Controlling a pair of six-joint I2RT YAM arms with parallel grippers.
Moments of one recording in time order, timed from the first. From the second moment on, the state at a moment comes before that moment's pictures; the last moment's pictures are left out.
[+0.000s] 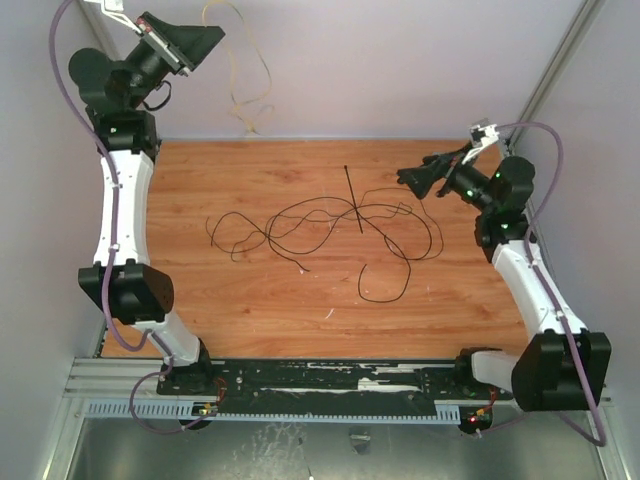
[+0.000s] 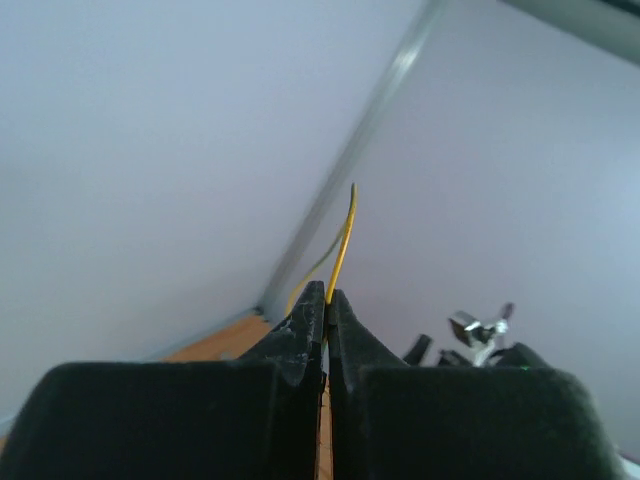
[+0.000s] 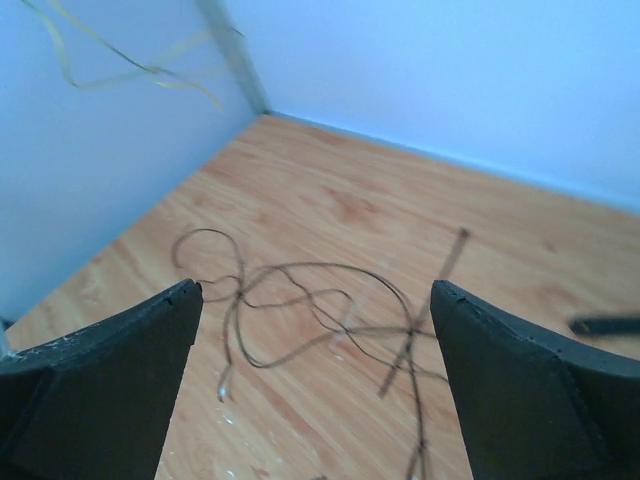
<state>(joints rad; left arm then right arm) 0.10 1.70 2.00 0.26 0.78 -0.91 -0.01 1.22 0.96 0.28 -0.73 0.36</state>
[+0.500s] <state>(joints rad) 0.05 1.65 1.90 0.90 0.86 -1.55 0.35 1.16 0.80 0.60 -0.73 0.29</state>
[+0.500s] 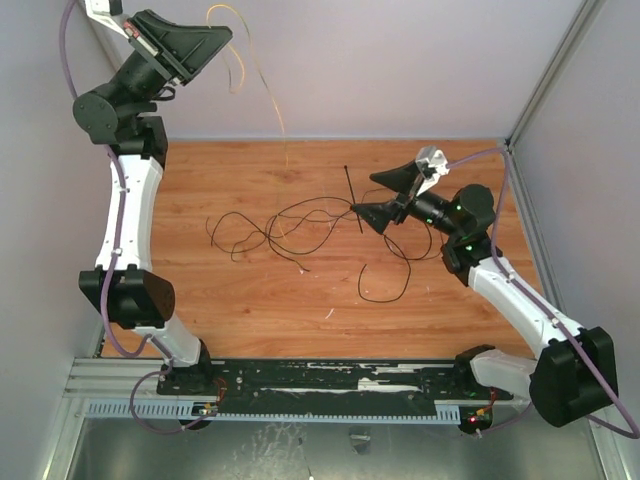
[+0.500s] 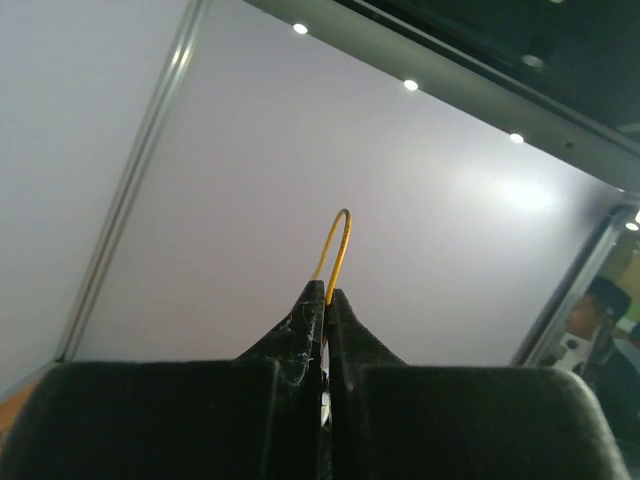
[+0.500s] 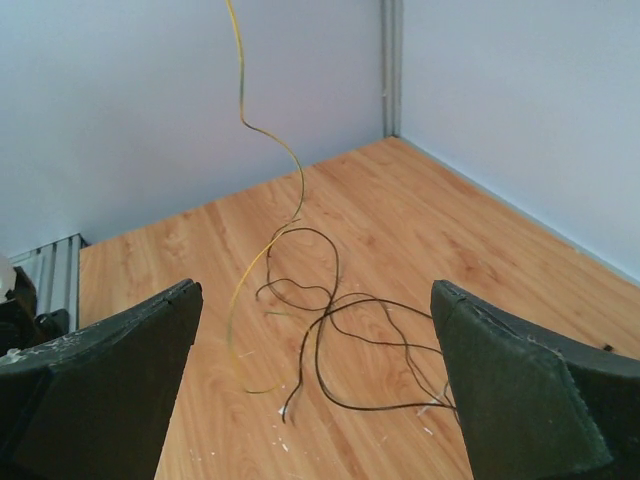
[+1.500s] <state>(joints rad) 0.02 1.66 2.08 1.00 0.80 -1.73 0.80 1.60 0.78 0.89 -0.70 -0.02</state>
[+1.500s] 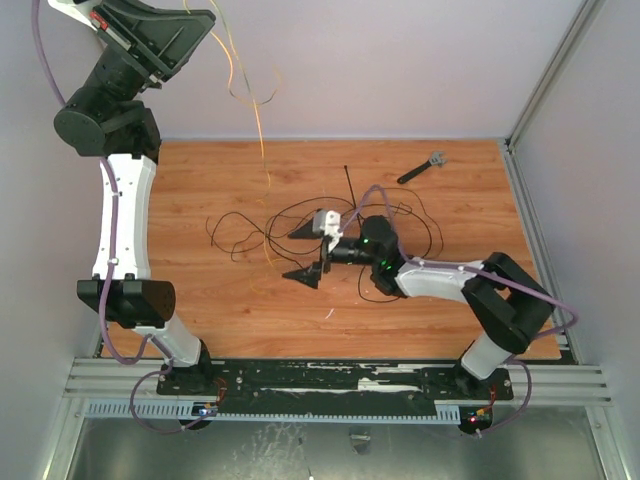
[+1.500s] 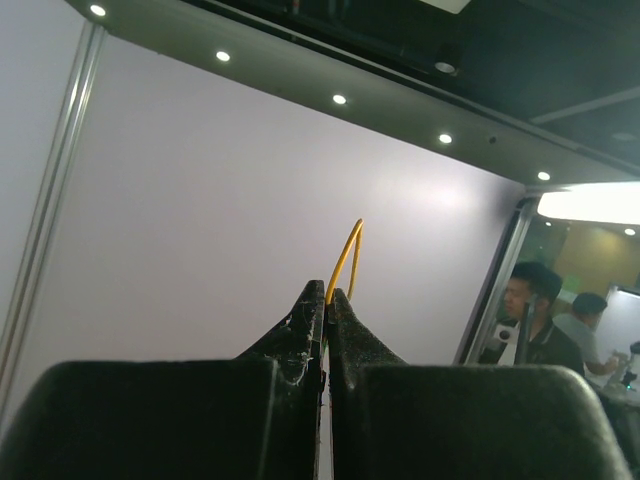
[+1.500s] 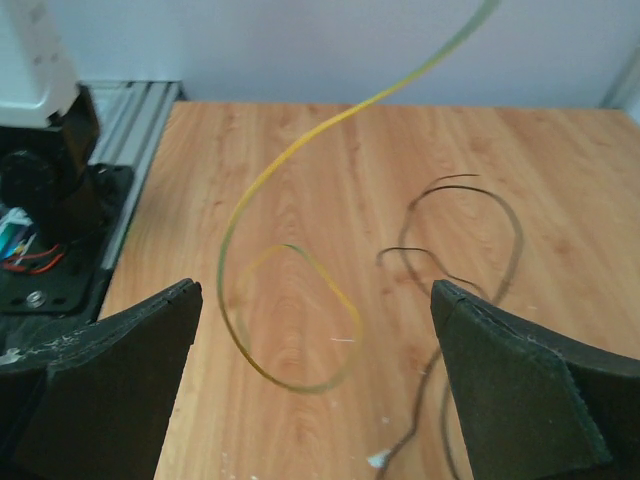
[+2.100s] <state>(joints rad) 0.02 1.67 2.12 0.99 0.78 -1.73 0.91 1.76 0.86 0.93 -0.75 -0.01</state>
